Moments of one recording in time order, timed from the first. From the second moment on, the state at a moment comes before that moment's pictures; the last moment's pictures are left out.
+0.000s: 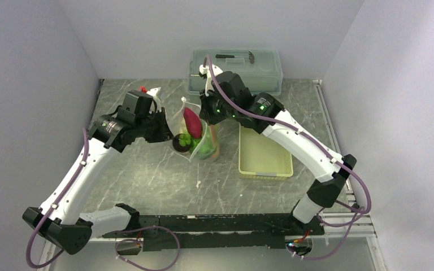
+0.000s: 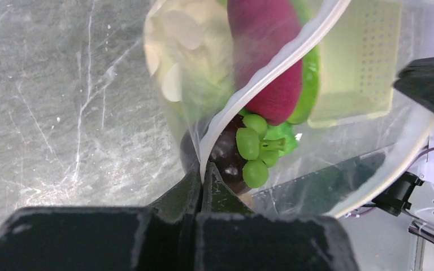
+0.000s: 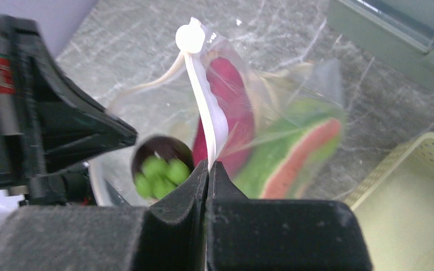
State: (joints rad) left arm -0.47 1.16 1.38 -1.01 0.11 -0.52; right arm 0.89 1.62 1.89 -0.85 0.06 0.30
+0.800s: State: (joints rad) left arm -0.47 1.16 1.39 -1.02 0.10 -0.52; right arm 0.87 1.55 1.68 -0.80 0.00 0.31
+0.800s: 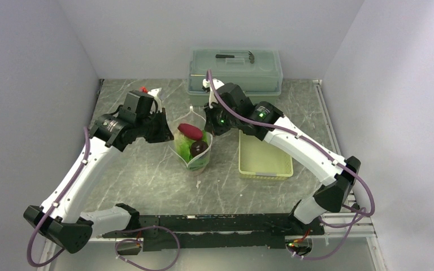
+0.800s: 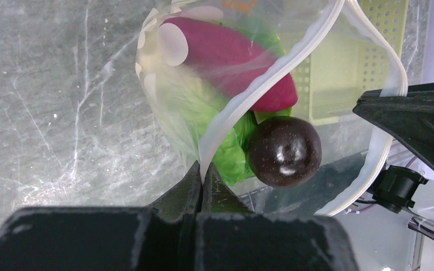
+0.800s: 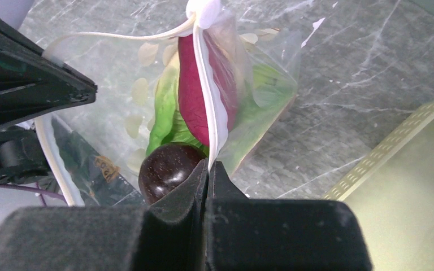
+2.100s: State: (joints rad) left arm -0.47 1.25 1.37 -0.92 0.27 -0.49; right arm 0.77 1.55 1.50 -0.54 -0.26 0.56
